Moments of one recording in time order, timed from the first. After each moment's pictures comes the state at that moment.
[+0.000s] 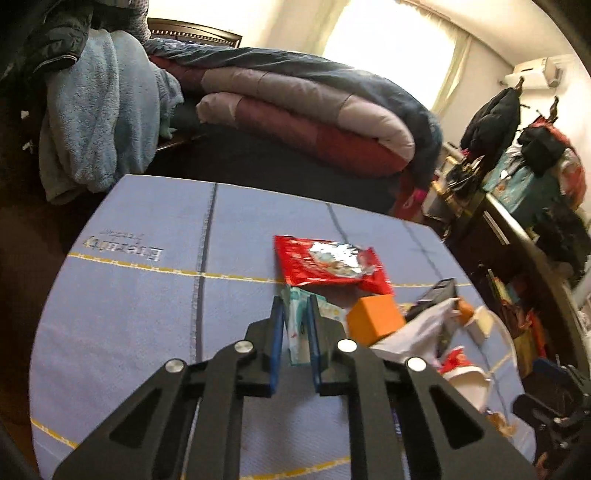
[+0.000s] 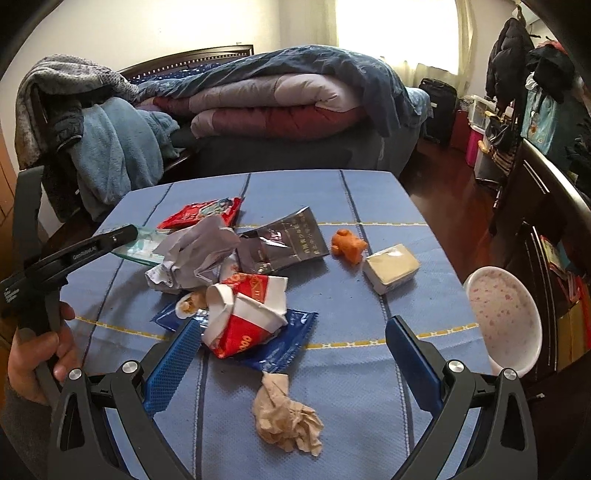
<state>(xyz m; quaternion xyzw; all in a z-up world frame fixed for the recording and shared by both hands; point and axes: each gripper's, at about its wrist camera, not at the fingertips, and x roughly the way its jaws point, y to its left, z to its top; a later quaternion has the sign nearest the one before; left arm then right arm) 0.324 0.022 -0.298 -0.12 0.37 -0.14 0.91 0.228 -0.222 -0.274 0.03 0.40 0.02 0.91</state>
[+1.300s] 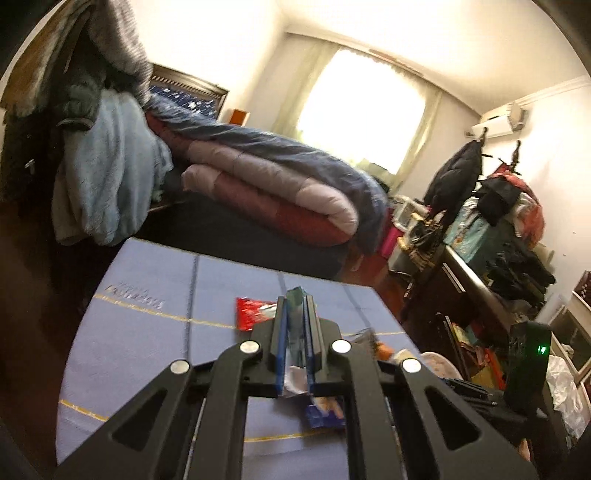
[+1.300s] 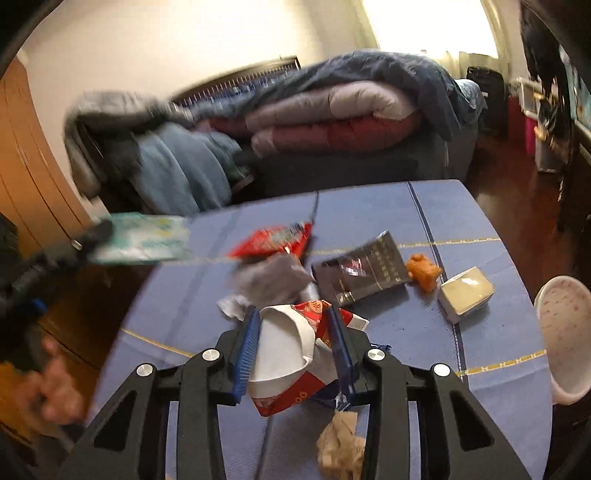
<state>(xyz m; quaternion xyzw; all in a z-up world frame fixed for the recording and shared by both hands) 0.238 0.038 -0.209 -0.16 0.24 -0.17 0.94 0.244 -0.235 -0.260 0.13 0.37 0.16 0.91</state>
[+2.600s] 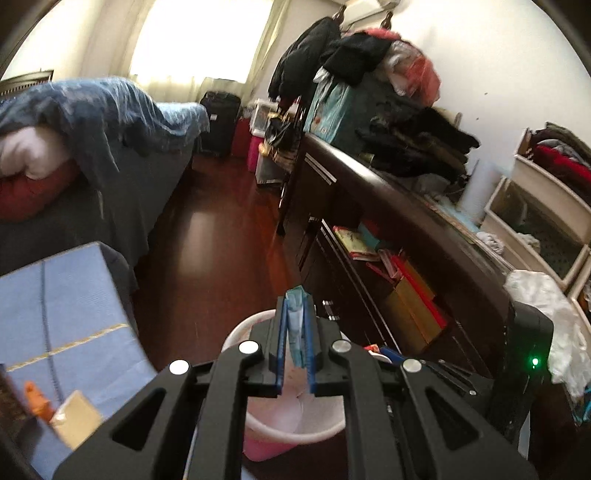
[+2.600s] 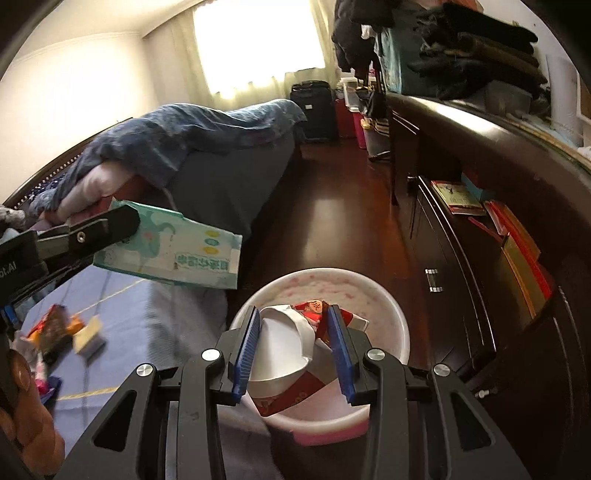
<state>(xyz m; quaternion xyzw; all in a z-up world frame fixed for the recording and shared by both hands) 0.295 -0.422 -0.267 -0.01 0.33 -0.42 0.84 0.201 -0.544 -0.318 0.16 0.33 -0.15 0.92</state>
